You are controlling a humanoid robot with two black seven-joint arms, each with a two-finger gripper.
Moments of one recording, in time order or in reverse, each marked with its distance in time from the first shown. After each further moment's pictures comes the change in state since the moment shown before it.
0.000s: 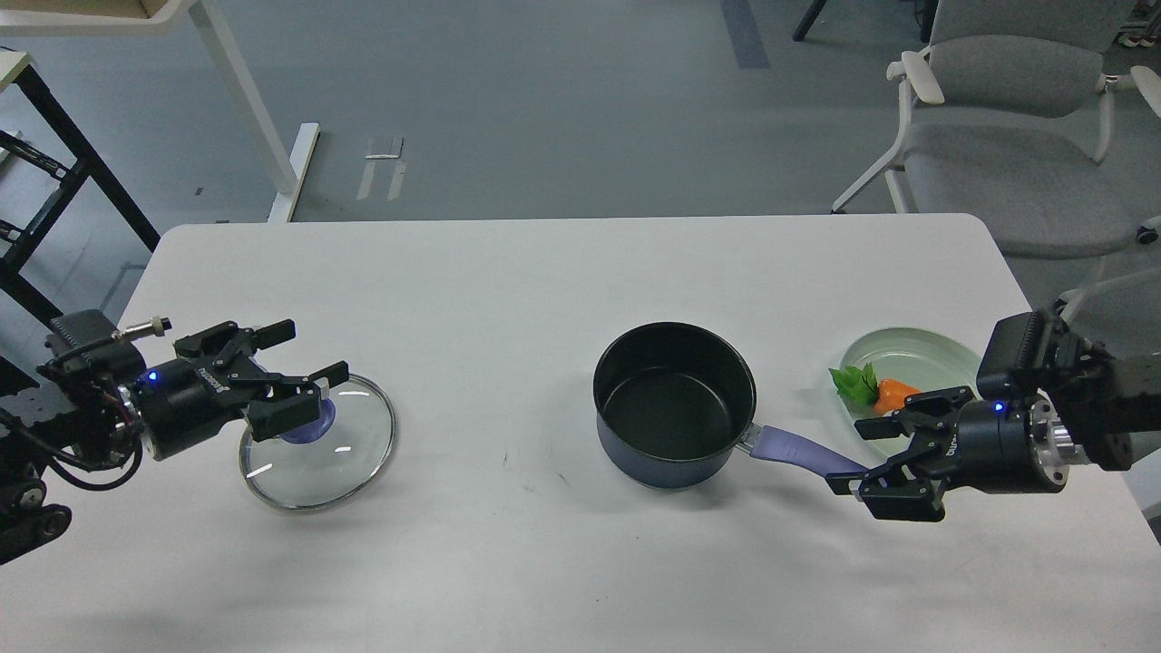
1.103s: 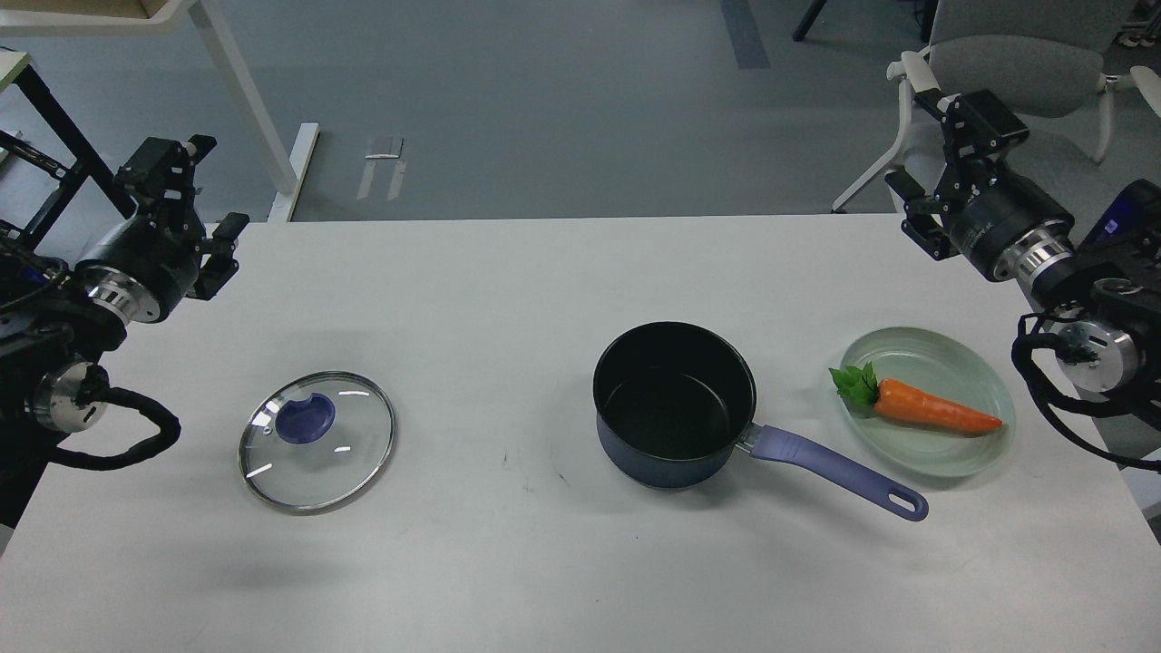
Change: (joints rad) left arm -0.094 -0.173 -0.130 0.202 -1.578 -0.425 0.000; right arm 0.032 0.351 0.067 -0.481 1.840 -0.237 0.000
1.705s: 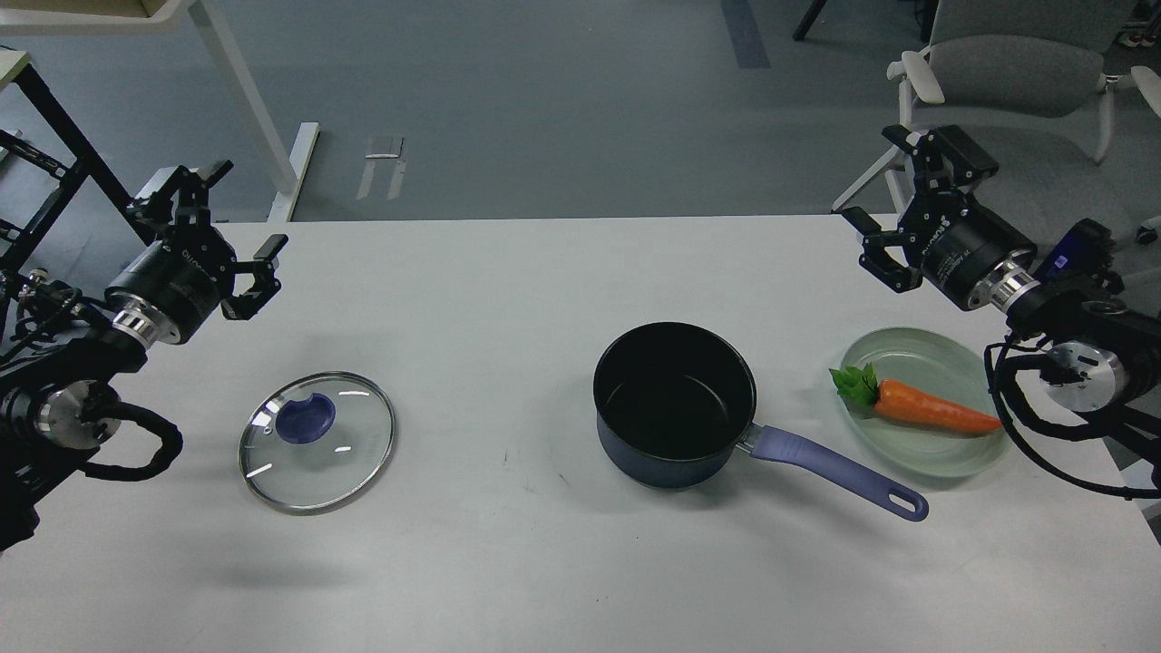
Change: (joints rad) left arm 0.116 -0.094 -0.144 0.140 -0.134 -0.375 0.016; right arm -0.082 0.033 0.020 -0.057 0.152 0.361 0.000
